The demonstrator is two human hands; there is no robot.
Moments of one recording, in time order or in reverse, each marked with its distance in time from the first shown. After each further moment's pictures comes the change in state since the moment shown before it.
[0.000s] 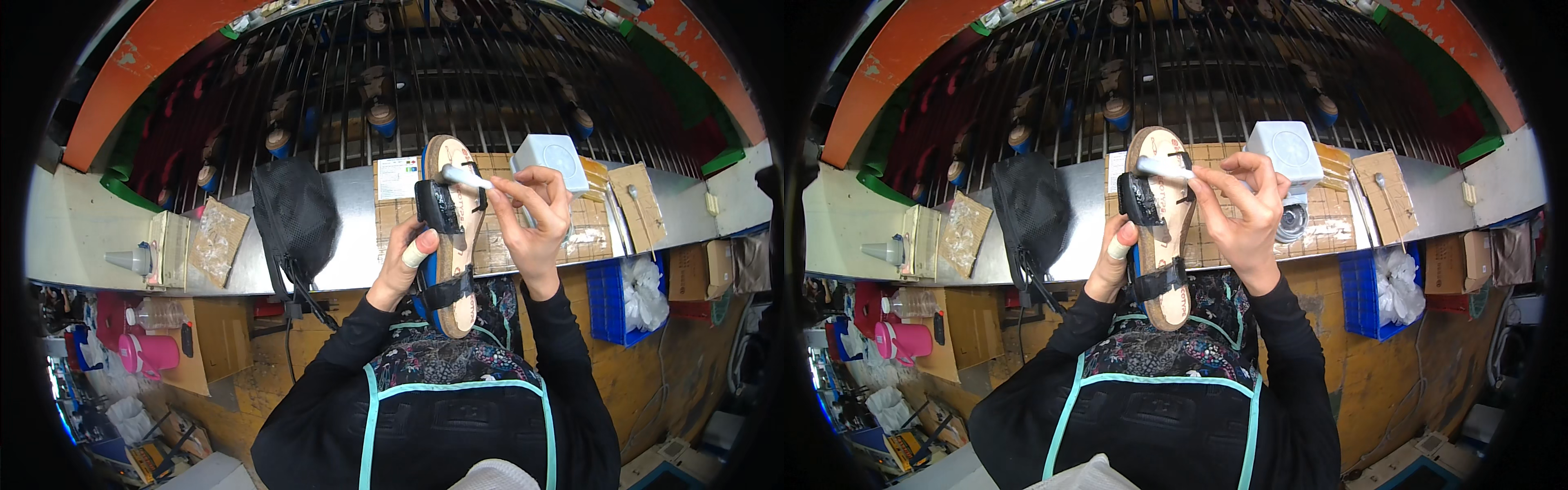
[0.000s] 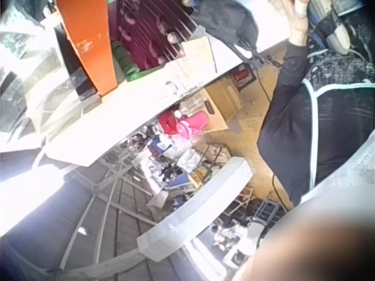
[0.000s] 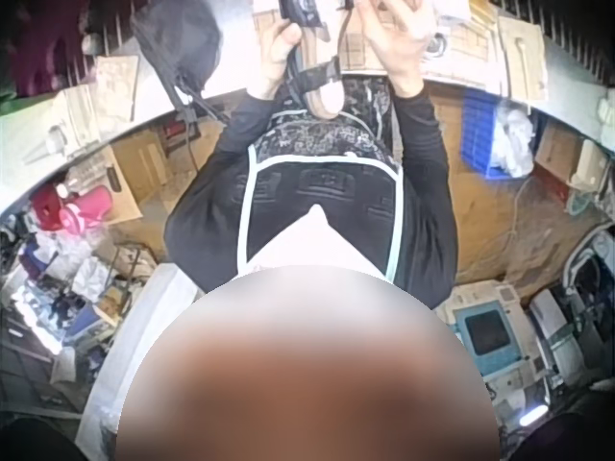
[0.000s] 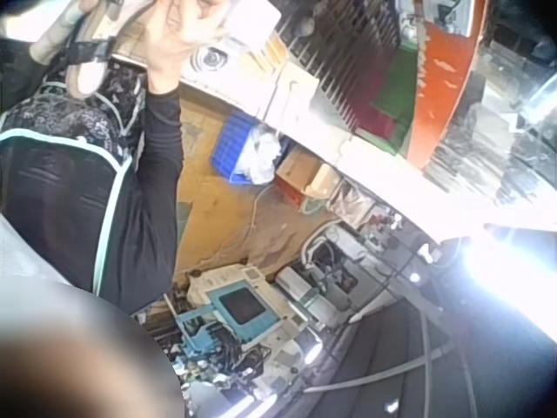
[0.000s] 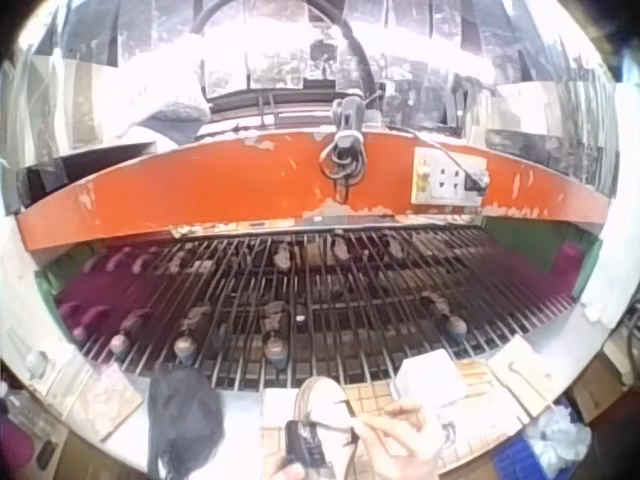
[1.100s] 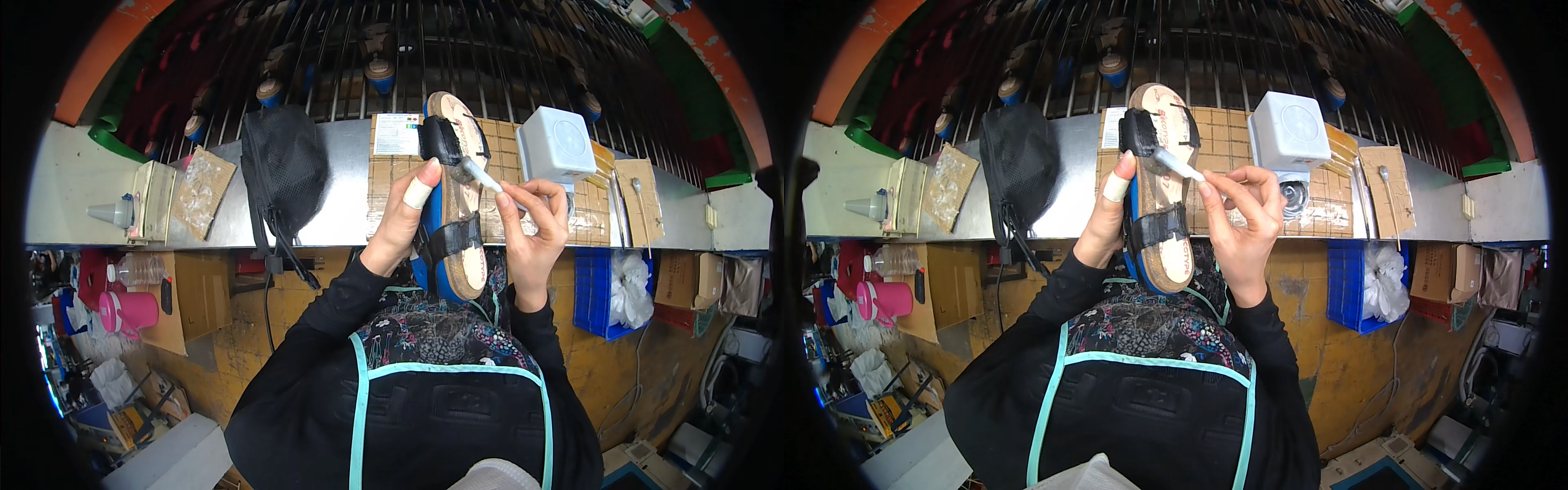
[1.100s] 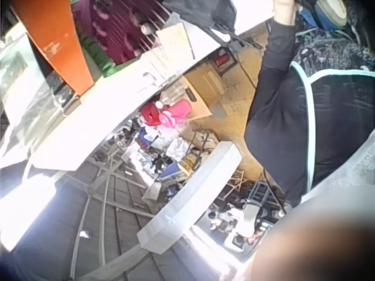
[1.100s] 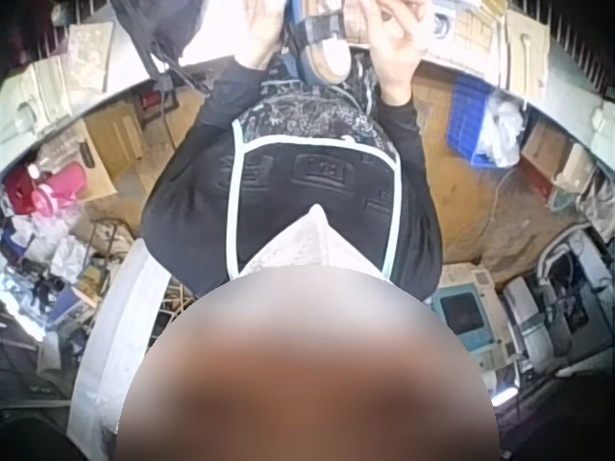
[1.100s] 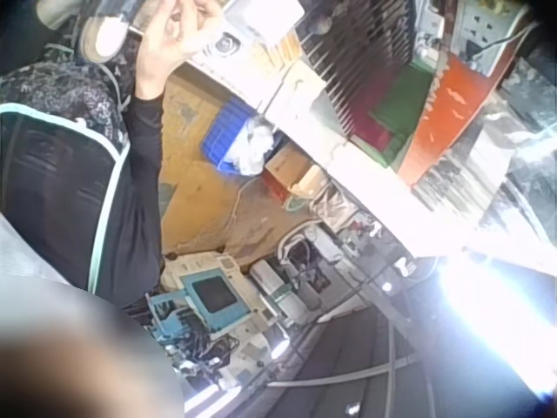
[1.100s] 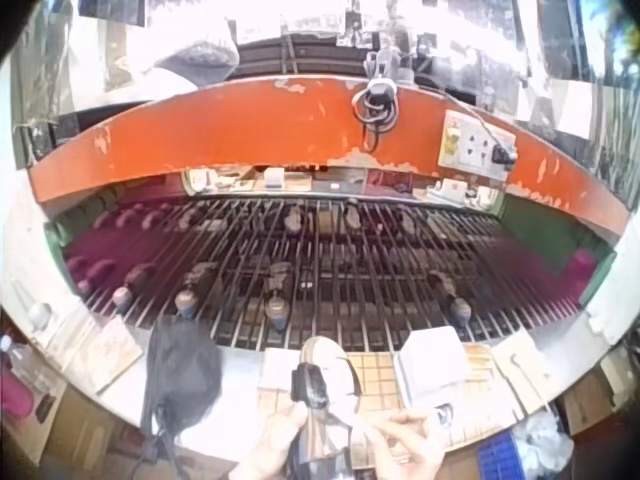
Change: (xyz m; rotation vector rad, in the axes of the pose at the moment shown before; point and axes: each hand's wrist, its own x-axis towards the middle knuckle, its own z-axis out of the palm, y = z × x) left_hand 0.006 0.003 0.018 -0.232 0.080 -0.092; right_hand -0.047 -0.006 -0.011 0.131 -0.047 0.258
